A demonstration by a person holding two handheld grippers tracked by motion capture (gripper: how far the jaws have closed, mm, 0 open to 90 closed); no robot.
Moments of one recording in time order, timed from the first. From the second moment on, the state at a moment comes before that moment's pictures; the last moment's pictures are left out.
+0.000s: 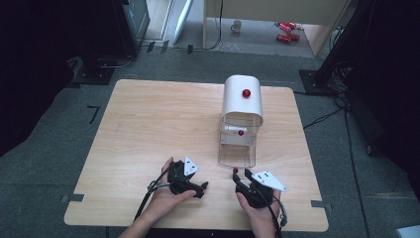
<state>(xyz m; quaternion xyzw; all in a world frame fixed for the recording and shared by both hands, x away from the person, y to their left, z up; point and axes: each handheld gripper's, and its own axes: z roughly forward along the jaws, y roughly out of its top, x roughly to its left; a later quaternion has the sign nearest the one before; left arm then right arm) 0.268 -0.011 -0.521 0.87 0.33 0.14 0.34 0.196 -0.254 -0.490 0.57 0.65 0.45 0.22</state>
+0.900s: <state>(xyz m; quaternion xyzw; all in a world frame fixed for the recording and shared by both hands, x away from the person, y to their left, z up) 0.268 -0.011 -0.521 0.87 0.33 0.14 0.34 0.219 -0.242 -0.522 0.60 0.66 0.41 0.21</state>
